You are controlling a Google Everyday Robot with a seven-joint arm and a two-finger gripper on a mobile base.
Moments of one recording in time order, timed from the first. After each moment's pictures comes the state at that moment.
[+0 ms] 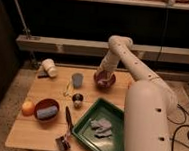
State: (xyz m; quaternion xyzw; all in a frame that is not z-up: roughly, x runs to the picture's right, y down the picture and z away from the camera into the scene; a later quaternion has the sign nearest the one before) arm 0.071 -0.031 0.912 -0.22 -0.28 -0.46 0.81
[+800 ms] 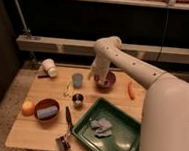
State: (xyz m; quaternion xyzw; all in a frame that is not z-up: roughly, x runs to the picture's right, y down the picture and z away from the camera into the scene) arm 0.013 0.012 0.824 -0.19 -0.24 -0.58 0.75
